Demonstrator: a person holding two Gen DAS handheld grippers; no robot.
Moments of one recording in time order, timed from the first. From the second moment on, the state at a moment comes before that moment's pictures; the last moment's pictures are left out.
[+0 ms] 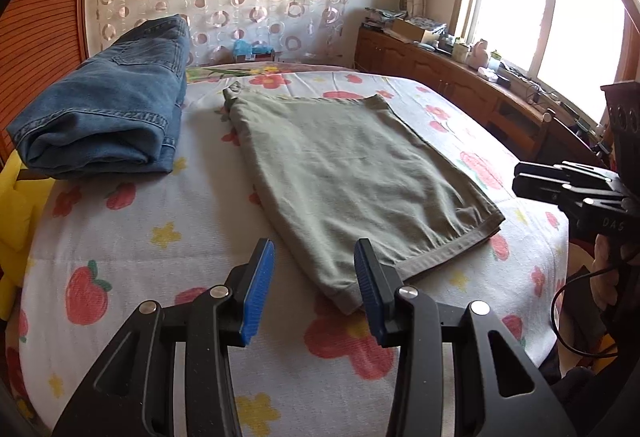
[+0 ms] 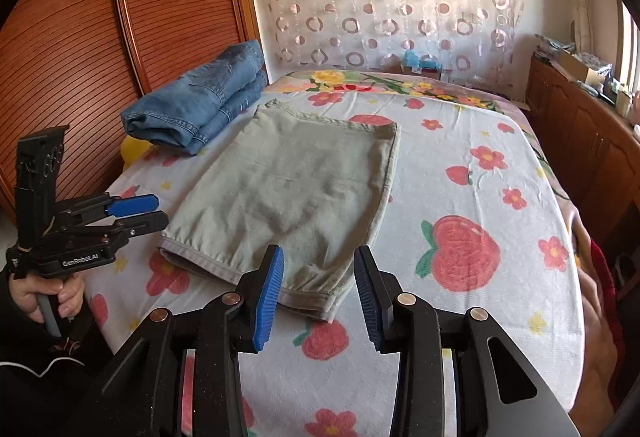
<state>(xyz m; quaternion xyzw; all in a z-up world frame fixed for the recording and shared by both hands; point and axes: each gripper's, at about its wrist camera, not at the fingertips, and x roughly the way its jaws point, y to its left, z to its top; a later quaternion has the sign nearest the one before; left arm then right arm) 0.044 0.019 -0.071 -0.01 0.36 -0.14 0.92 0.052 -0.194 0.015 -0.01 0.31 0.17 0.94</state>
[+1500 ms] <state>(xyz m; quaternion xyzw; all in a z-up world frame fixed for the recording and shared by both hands) 0.026 0.012 -0.094 -0.04 0.38 -0.15 0.91 0.074 -0.186 -0.036 -0.01 0.35 0.17 0.92</state>
